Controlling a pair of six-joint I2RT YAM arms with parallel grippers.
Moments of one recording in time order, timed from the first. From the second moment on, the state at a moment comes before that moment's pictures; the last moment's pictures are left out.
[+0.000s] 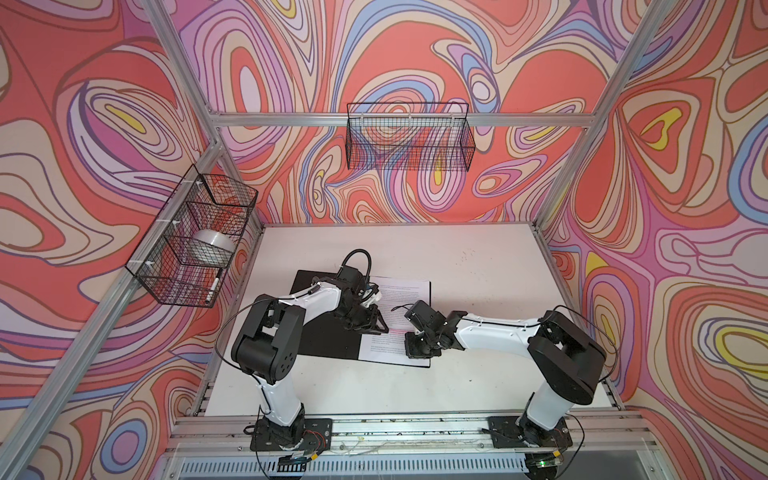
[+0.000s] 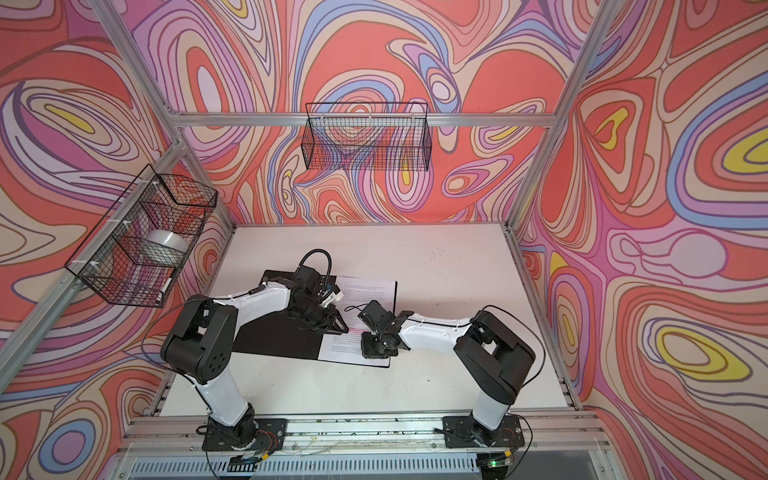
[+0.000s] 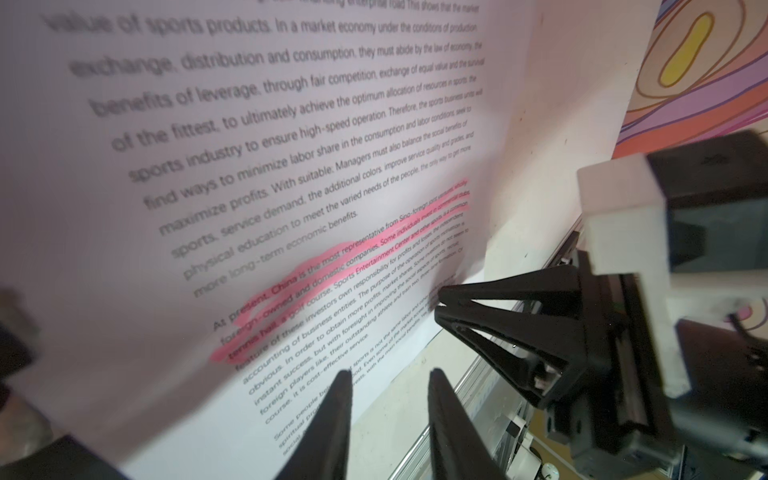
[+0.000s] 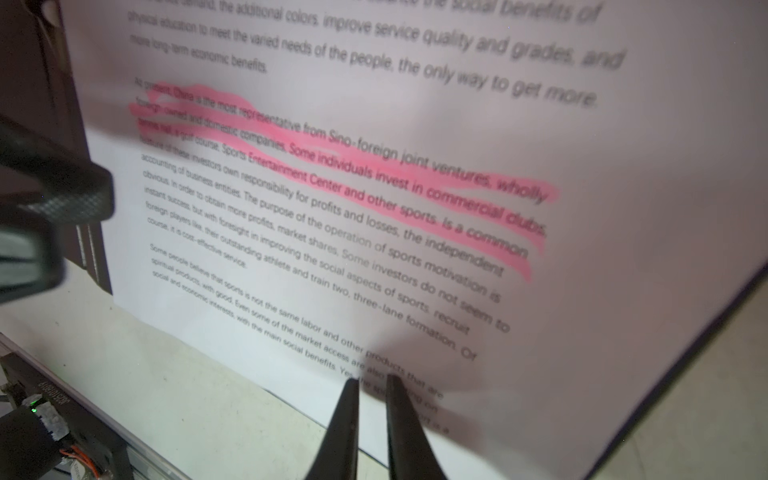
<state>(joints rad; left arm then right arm) -0.39 1.79 1.05 -0.67 0.73 -0.25 0.86 1.71 0.93 -0.40 -0.18 0.81</state>
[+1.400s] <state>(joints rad) -0.43 1.89 1.10 -0.75 0.61 -0.17 0.70 1.72 0.93 -0.40 -0.31 0.75</state>
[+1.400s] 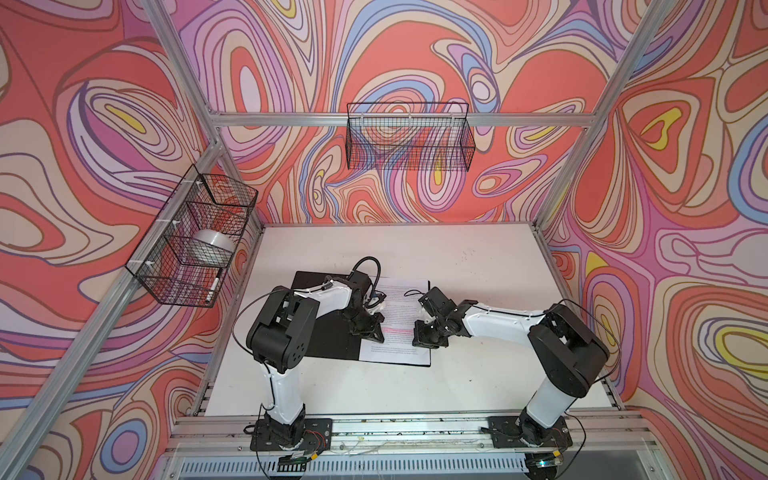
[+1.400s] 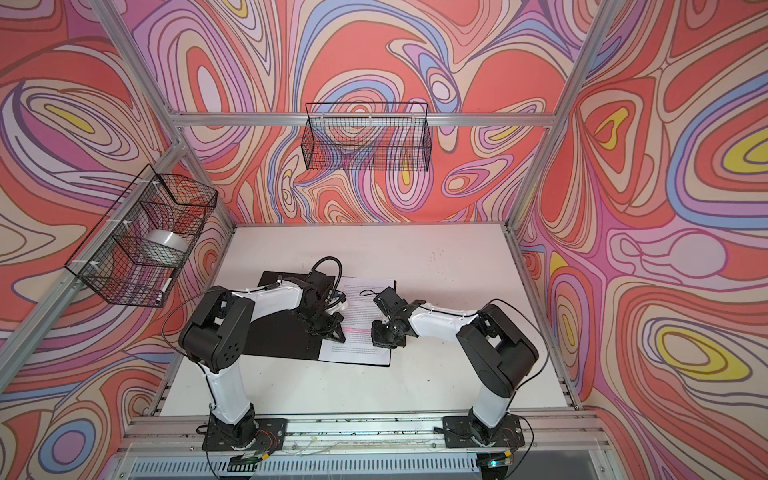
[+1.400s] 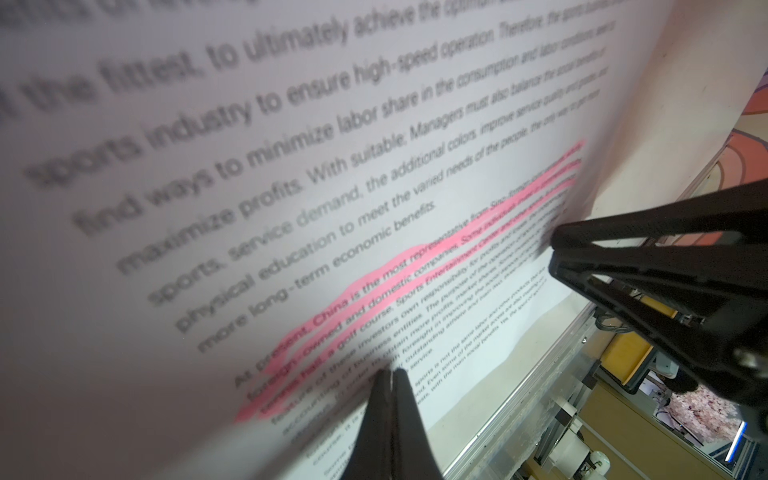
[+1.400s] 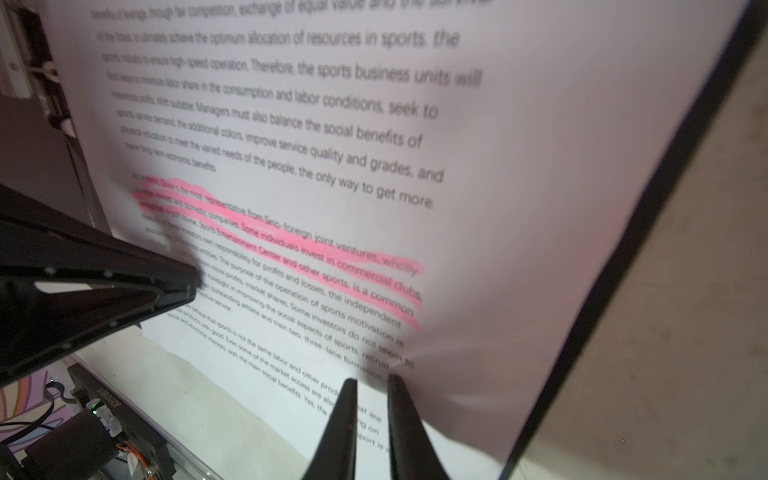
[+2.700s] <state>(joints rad) -0.43 1.91 1.14 -0.80 0.60 -0.16 0.68 1.60 0.83 -0.31 -0.58 0.71</state>
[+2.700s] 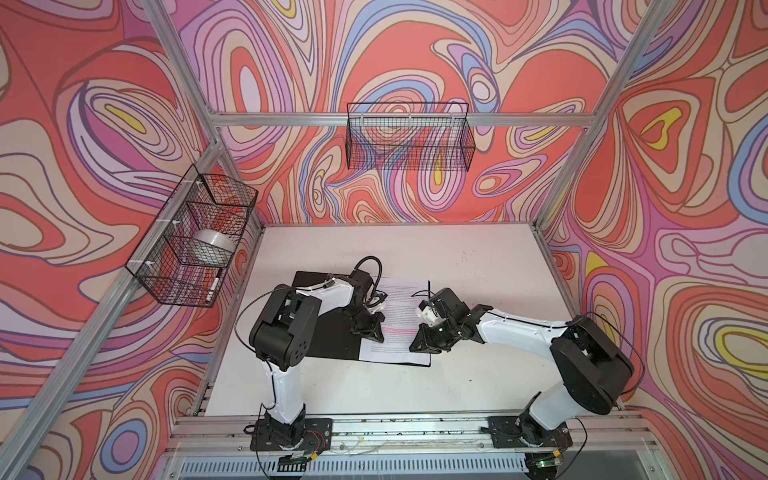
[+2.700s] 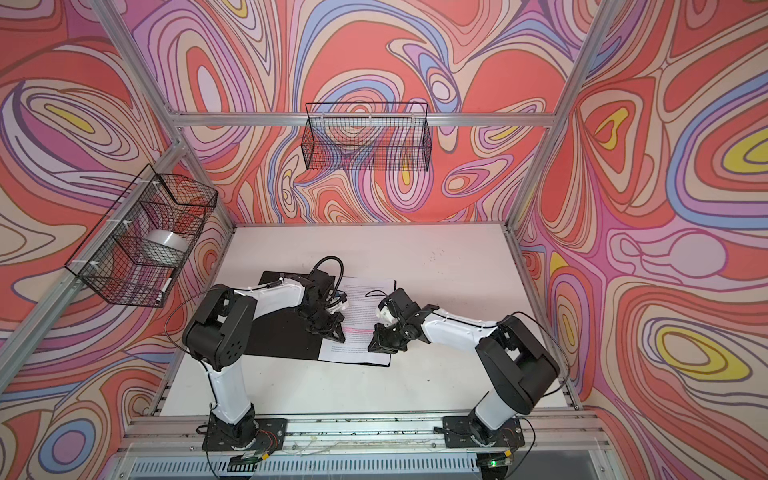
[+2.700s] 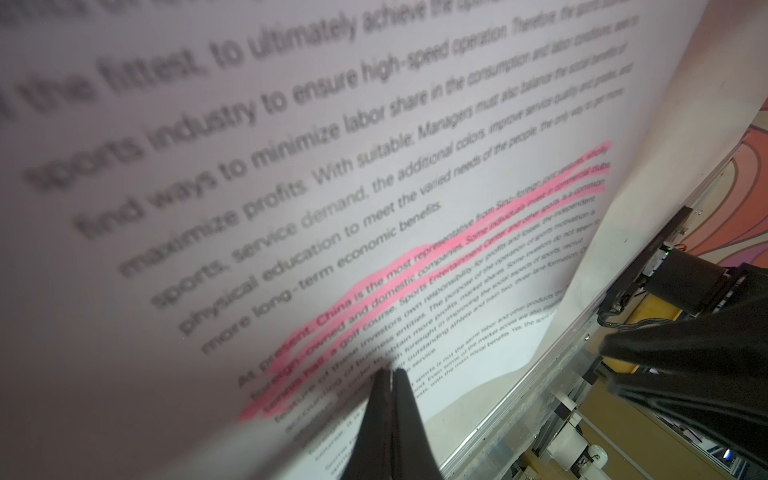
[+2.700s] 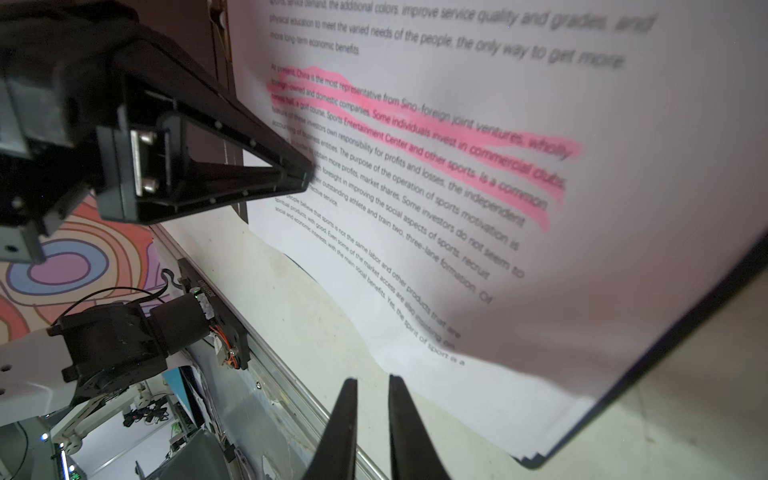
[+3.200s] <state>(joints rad) -0.43 1.91 1.14 -0.81 0.60 -0.16 0.68 1.75 0.81 -0.17 -0.65 0.75</state>
